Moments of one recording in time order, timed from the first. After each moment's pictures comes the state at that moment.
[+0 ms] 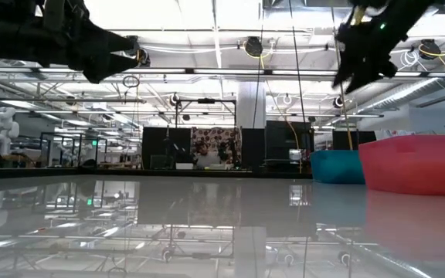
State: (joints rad) left arm -0.03 0.63 0.14 0.52 -0.21 -0.03; right arm -0.40 0.95 0.89 -0.82 0.34 0.35
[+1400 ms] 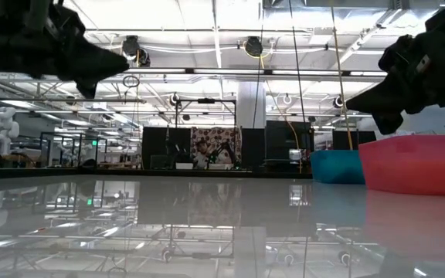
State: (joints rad) left arm -0.03 0.58 0.07 0.53 -0.13 -0.17; right arm 0.08 0.55 0.01 0.35 0.18 0.39
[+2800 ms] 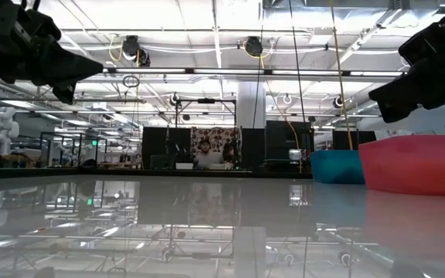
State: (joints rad) left arm -0.03 0.00 0.03 -0.02 -0.15 -0.20; right arm 0.08 0.20 0.02 0.01 0.05 0.15
